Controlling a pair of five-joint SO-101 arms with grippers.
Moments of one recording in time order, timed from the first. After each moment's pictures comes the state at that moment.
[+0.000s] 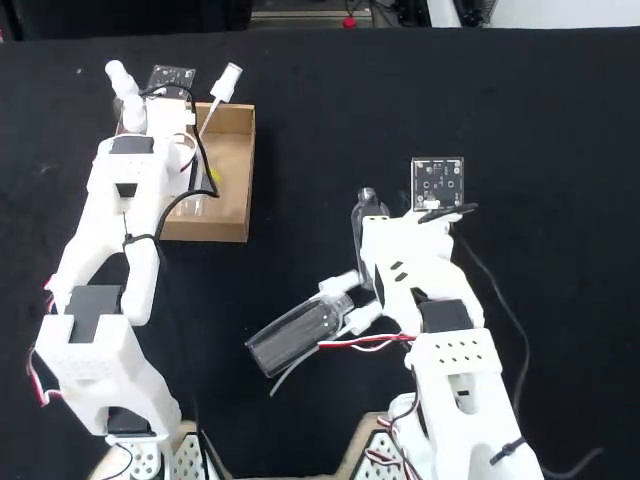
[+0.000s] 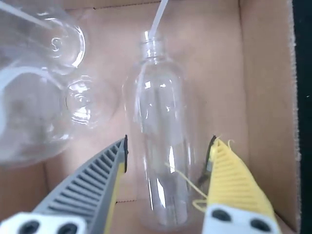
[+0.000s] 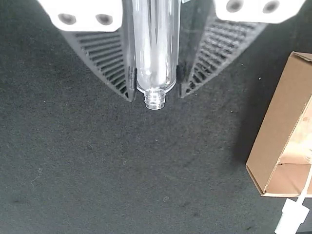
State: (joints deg) left arm -6.6 13.6 4.3 52.3 -11.1; right arm -6.1 -52.0 73.8 18.7 -3.5
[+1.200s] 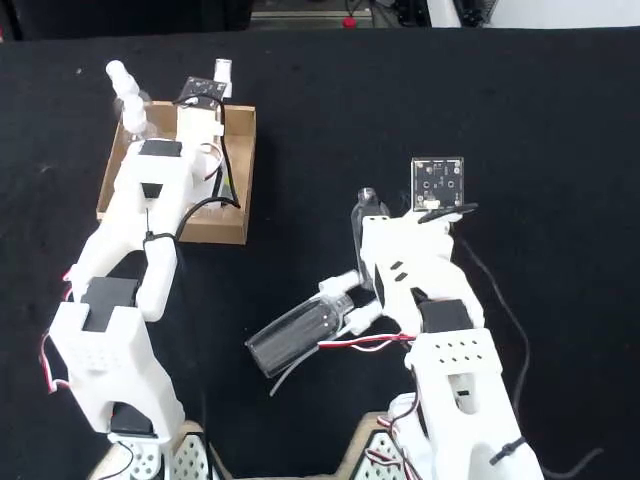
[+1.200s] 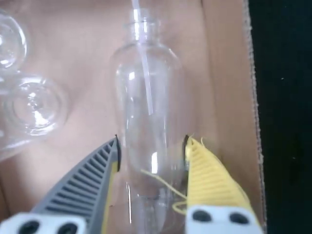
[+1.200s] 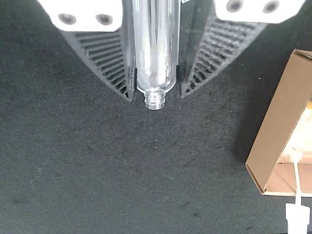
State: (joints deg) left arm -1.8 17.2 3.9 53.1 -10.9; right arm -6.1 -52.0 73.8 18.7 -3.5
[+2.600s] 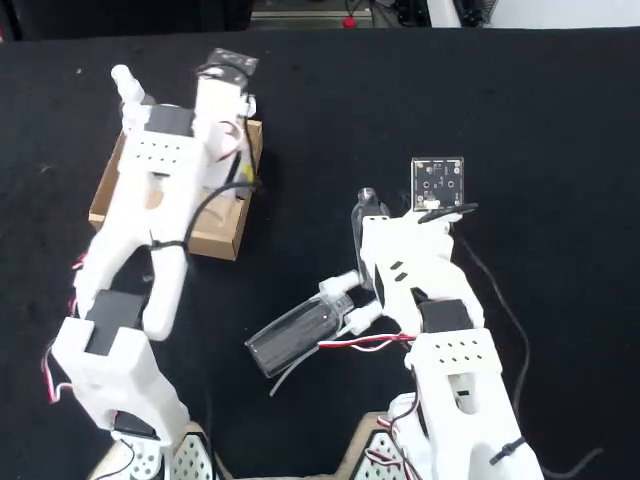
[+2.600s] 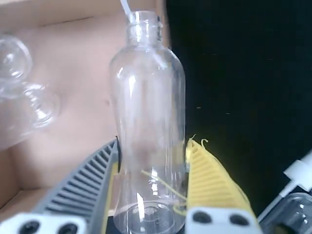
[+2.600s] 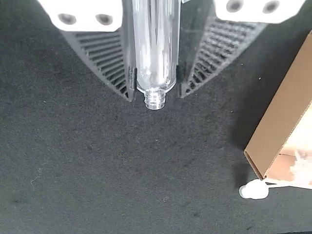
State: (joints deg) left arm 4.1 11.2 -11.6 76.4 -12.8; right arm -6.1 -52.0 73.8 18.7 -3.5
